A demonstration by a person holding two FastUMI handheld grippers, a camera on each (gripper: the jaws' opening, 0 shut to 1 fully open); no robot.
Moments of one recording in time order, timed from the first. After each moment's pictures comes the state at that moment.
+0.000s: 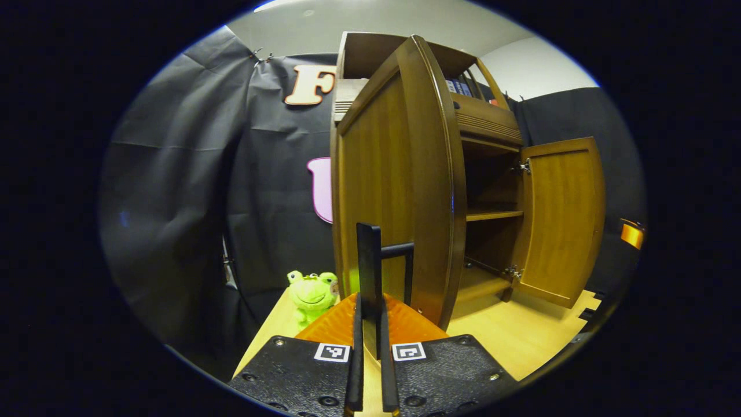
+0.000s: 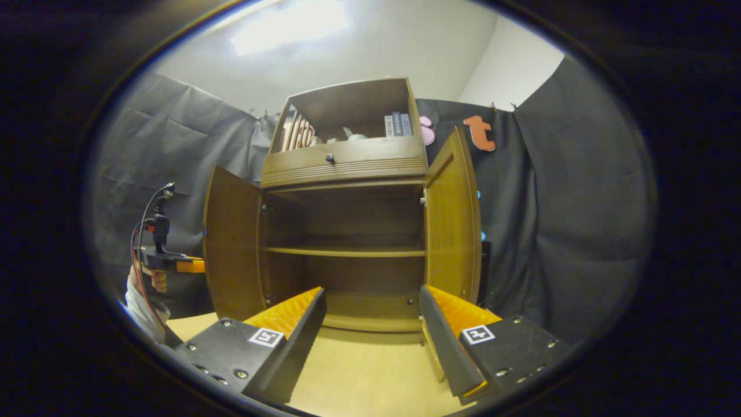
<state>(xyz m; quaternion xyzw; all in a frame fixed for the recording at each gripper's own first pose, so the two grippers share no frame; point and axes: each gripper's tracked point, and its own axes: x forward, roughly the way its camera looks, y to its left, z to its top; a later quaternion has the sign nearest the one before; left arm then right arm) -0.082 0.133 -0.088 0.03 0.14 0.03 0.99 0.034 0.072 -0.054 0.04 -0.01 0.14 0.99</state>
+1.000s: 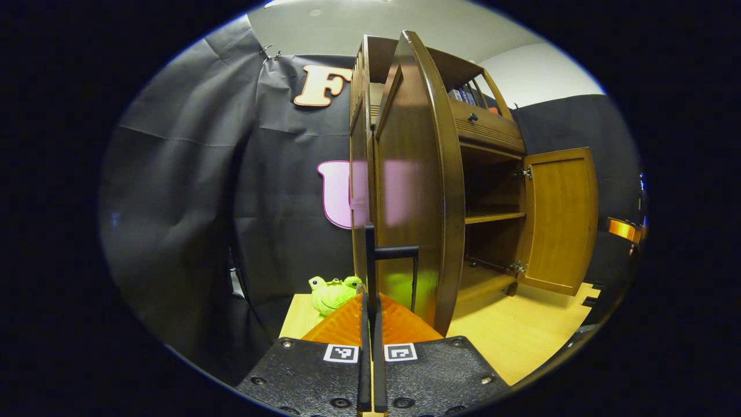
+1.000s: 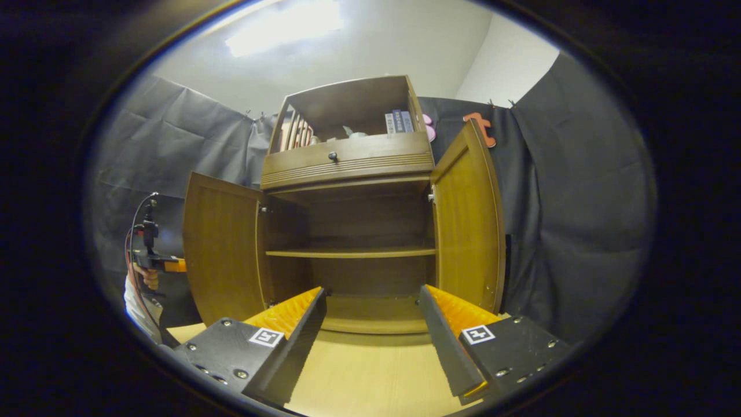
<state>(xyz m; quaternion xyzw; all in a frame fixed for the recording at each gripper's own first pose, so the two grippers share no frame) -0.091 0.200 -0.087 0.02 0.13 -0.02 0.99 0.044 0.098 -0.061 0.06 -0.01 0.14 0.99</state>
